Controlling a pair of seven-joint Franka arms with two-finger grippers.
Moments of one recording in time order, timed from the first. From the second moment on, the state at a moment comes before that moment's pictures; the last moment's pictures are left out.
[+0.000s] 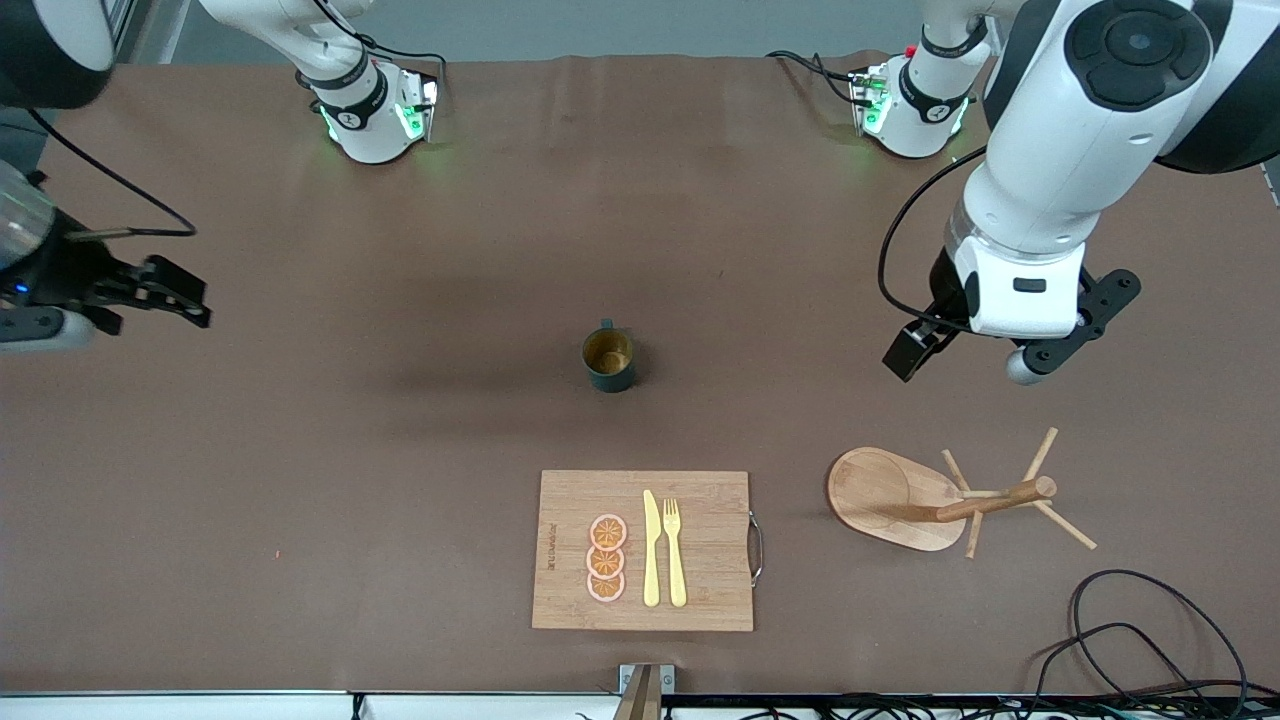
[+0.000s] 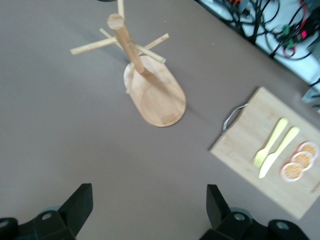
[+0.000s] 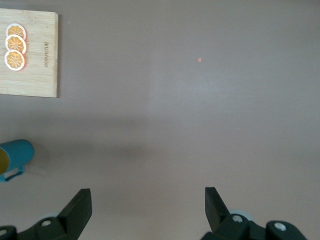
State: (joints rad) left arm -0.20 0.28 -0.24 -1.29 0.18 1.62 -1.04; right arm 0.14 0.12 -0.06 -1.50 0.03 1.66 0.04
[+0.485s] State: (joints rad) left arm -0.04 0.22 -0.22 -1.28 0.16 1.54 -0.49; right arm 0.38 0.23 -0.06 -1.51 0.05 1.73 0.59
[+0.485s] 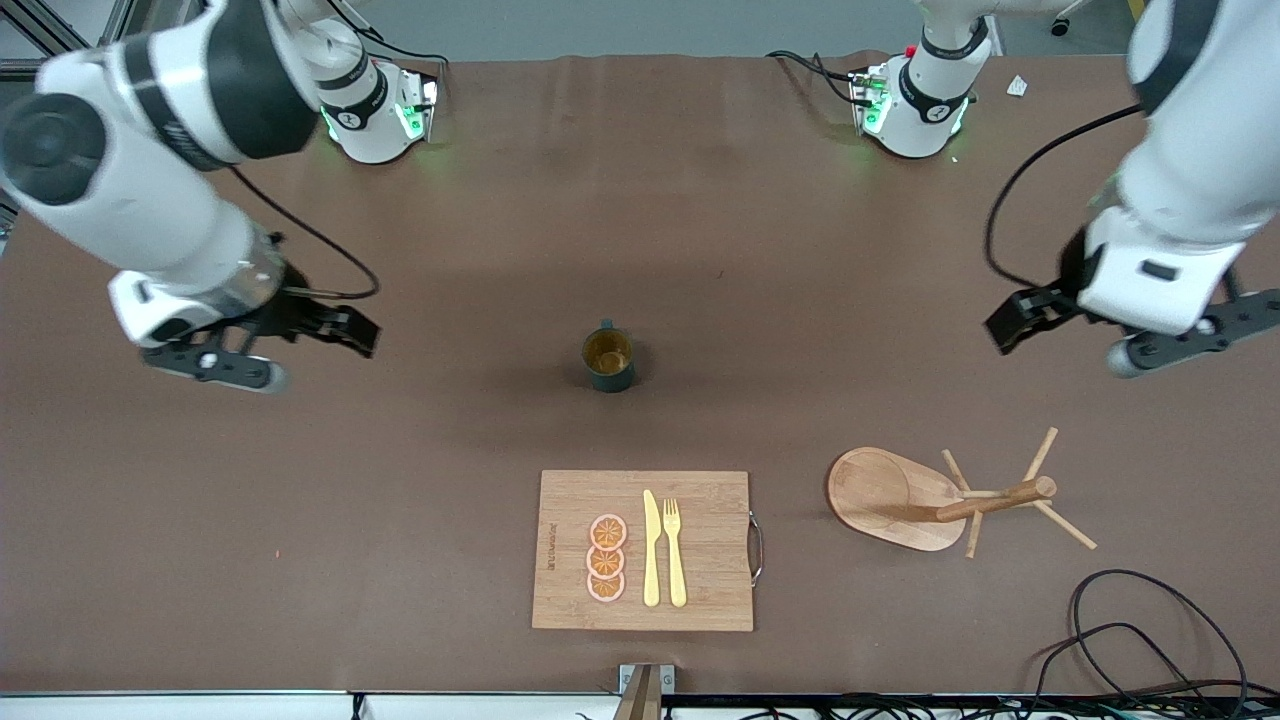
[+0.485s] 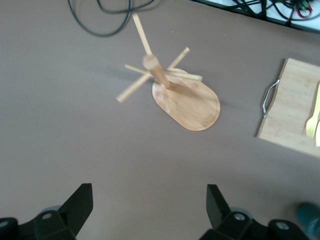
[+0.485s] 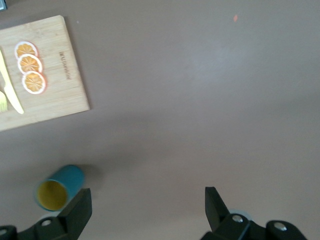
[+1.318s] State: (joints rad) left arm 0.00 -0.03 -0.07 -1.51 -0.02 1.47 -0.15; right arm 0.67 0.49 -0.05 -1.51 0.12 1.98 1.08
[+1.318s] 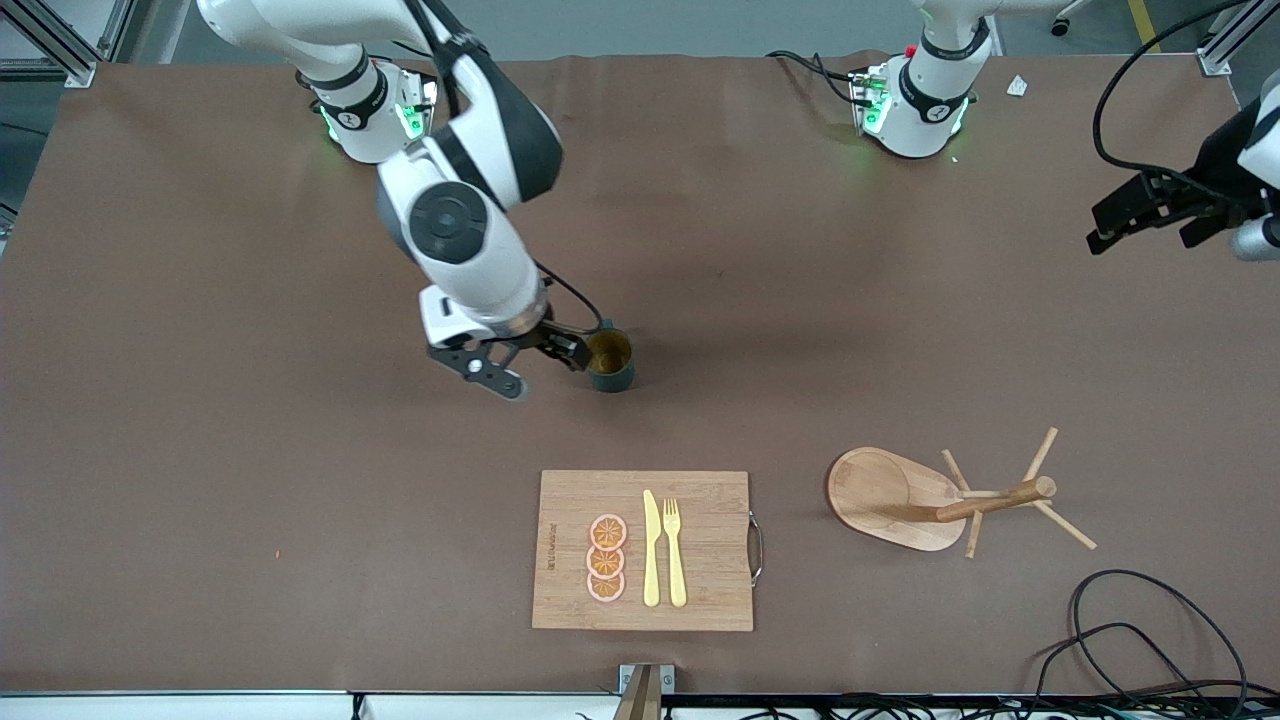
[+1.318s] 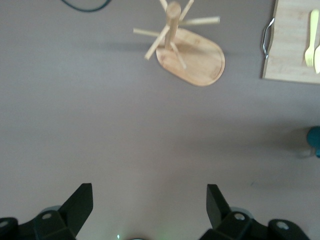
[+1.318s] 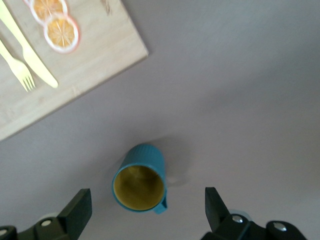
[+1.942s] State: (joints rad) left arm 0.00 -0.06 -0.07 -1.55 -0.02 1.45 -0.09; right arm 0.78 0.72 -0.06 -1.33 0.12 2.02 1.25
